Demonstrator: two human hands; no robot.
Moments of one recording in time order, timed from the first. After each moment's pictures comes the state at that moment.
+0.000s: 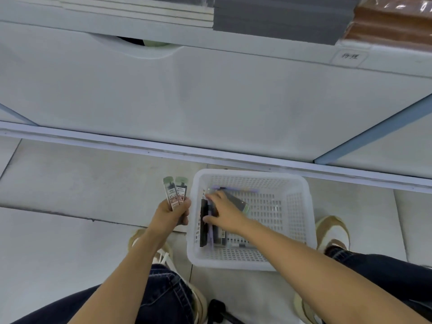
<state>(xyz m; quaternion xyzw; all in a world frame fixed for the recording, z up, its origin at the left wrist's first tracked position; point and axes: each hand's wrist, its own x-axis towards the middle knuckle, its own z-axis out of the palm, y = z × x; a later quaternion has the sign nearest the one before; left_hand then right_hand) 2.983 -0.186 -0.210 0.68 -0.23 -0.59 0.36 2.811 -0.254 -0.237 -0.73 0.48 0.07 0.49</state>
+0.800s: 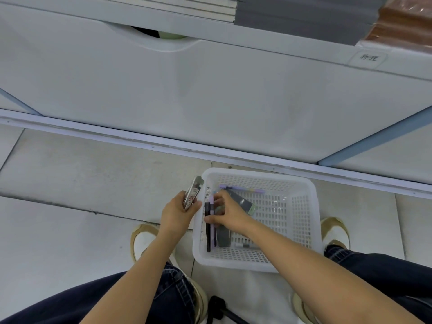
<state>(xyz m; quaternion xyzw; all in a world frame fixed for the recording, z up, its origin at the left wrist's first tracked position) 2.966 -0.184 -0.217 0.78 -0.36 -0.44 0.25 2.804 -0.244 -0.247 -0.55 0.50 -0.02 0.67</state>
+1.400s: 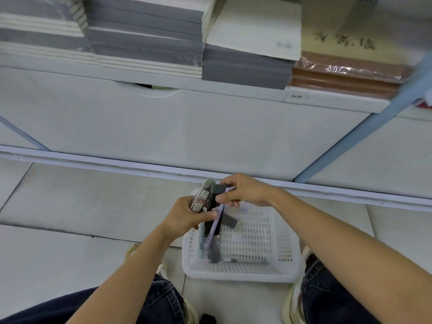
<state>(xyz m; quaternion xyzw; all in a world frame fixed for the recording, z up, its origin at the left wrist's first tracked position) 2.943 -0.215 -0.144 0.62 -0.42 -0.58 0.32 2.761 -0.324 -0.107 -0.62 0.41 -0.01 0.67</state>
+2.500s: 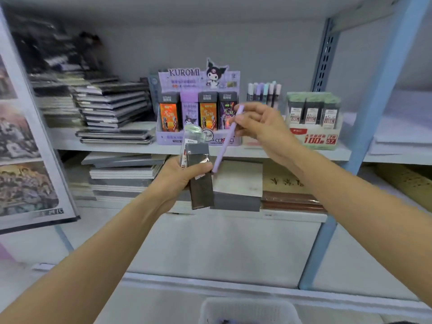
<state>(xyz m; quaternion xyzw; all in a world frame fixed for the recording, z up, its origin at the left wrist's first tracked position) 2.971 -0.271 0.217 0.49 -0.53 -0.43 0.54 2.770 -0.347 0.289 -0.67 0.25 -0.50 0.48</state>
